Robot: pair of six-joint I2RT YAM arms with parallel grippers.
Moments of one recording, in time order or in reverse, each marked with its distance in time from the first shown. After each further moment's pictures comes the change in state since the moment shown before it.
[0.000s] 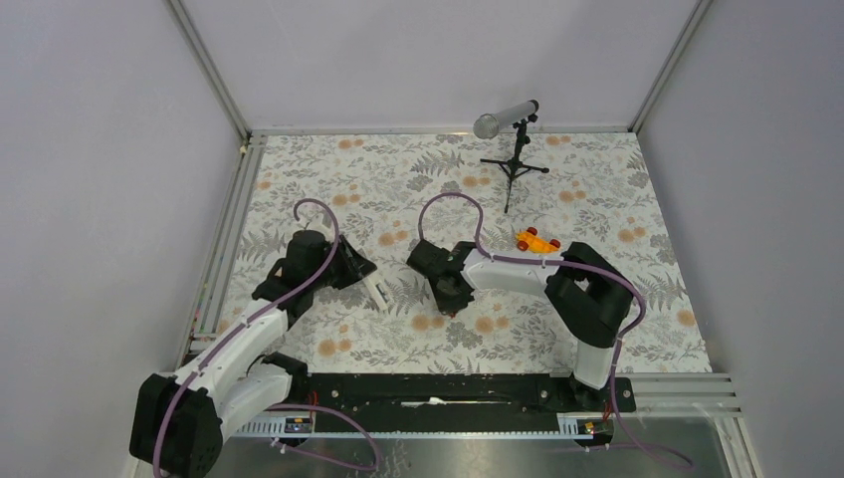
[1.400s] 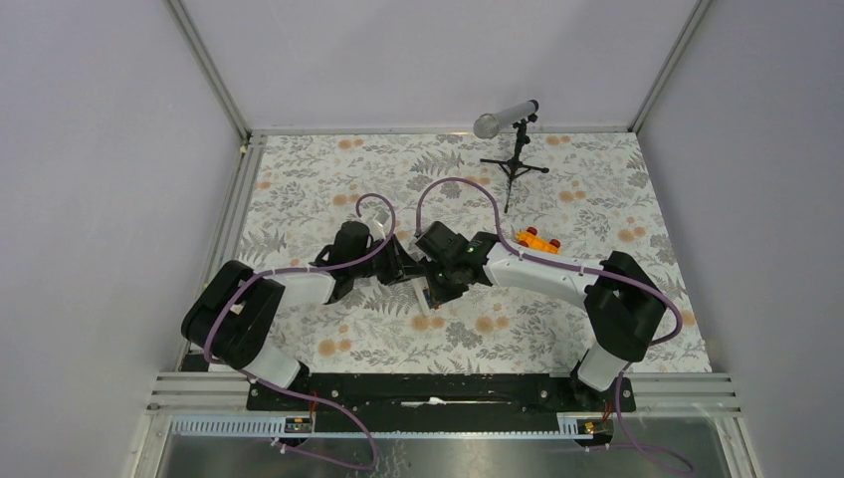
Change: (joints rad) left arm -0.153 0.613 0.038 0.627 0.355 -0.159; right arm -0.035 -0.164 -0.006 0.089 -0.214 -0.070
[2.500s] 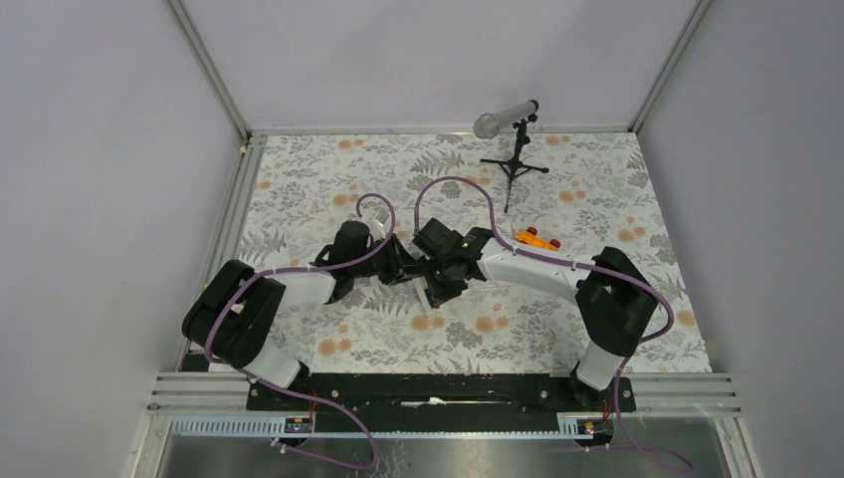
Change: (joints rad) left arm 0.000 0.009 0.000 0.021 0.031 -0.050; right arm -0.007 0.043 0.049 -0.050 0.007 -0.002
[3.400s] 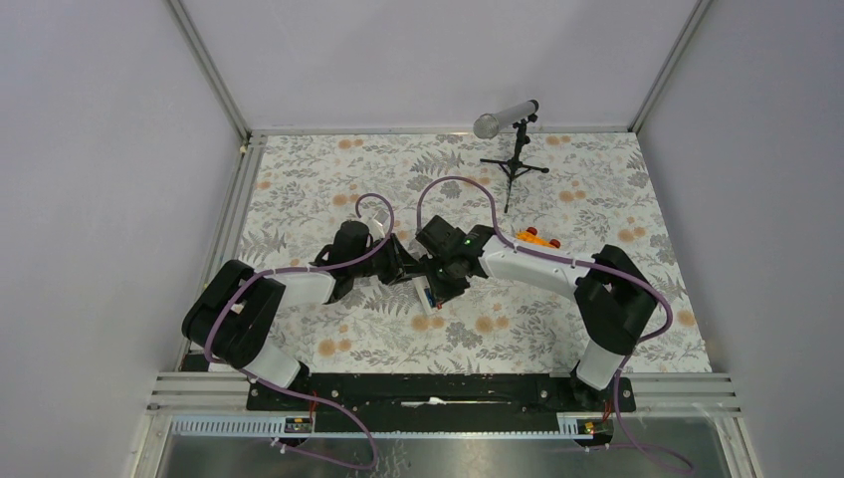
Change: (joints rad) left arm 0.002 0.000 0.000 0.001 -0.002 -0.018; right arm -0.026 0.011 0.000 -0.005 -0.040 -0.018
